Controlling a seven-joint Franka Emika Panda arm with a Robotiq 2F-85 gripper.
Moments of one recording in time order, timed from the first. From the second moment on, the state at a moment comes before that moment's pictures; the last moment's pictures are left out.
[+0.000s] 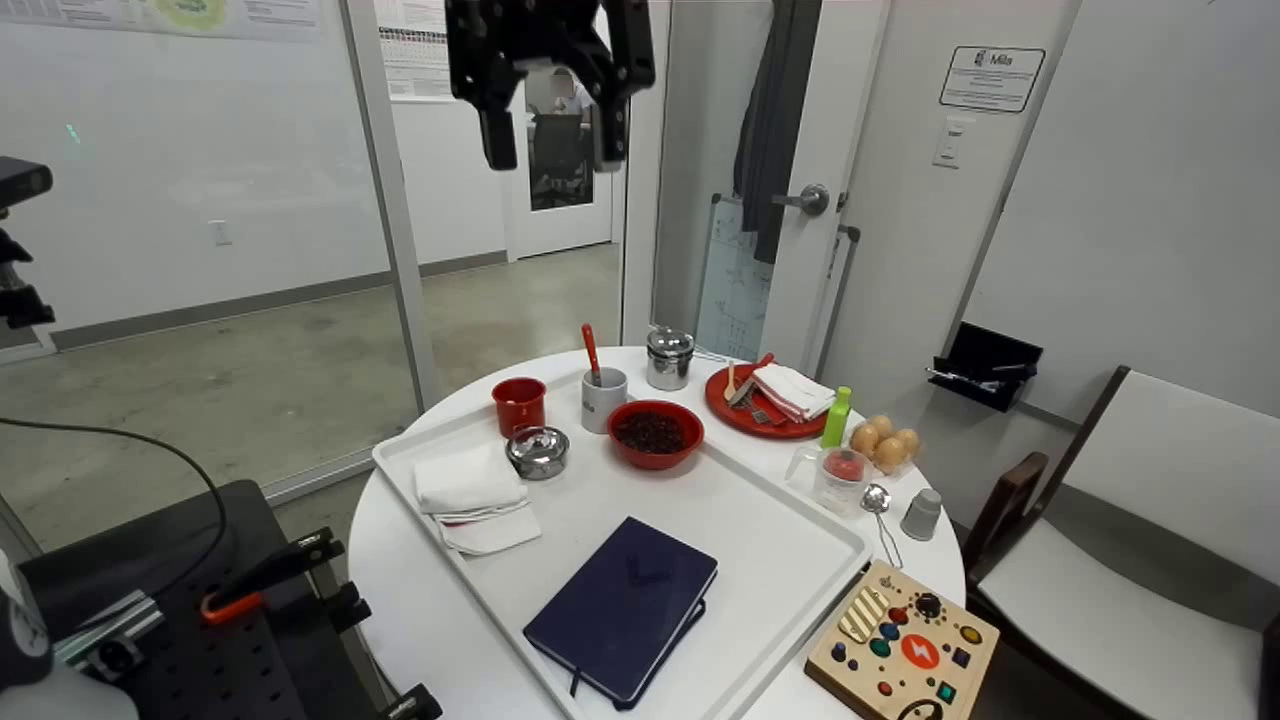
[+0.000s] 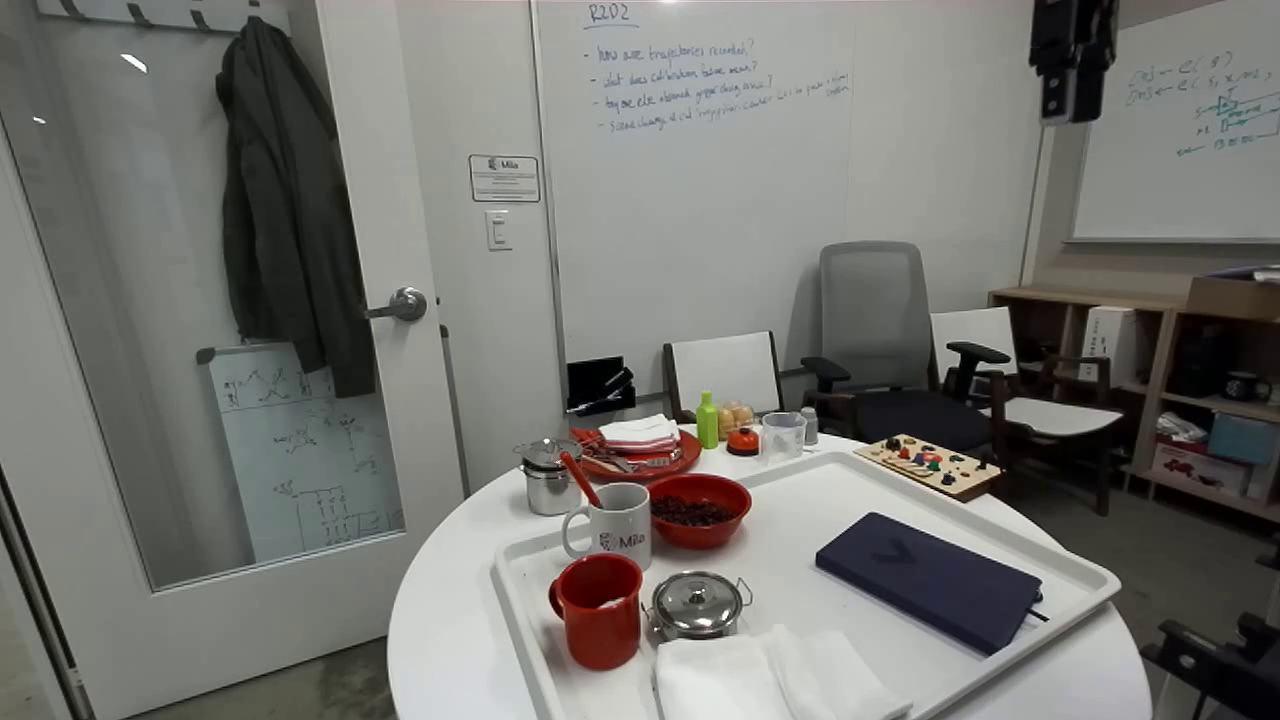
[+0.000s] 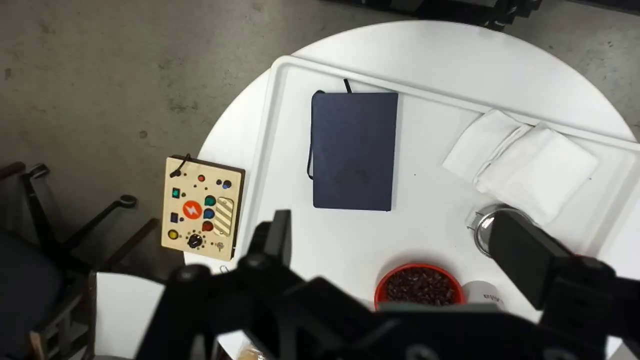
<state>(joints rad) -0.01 -0.52 -0.06 -2.43 -0.20 1.90 -0.20</state>
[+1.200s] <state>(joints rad) -0.03 0.10 -0.05 -2.27 -0.24 1.97 -0.16</state>
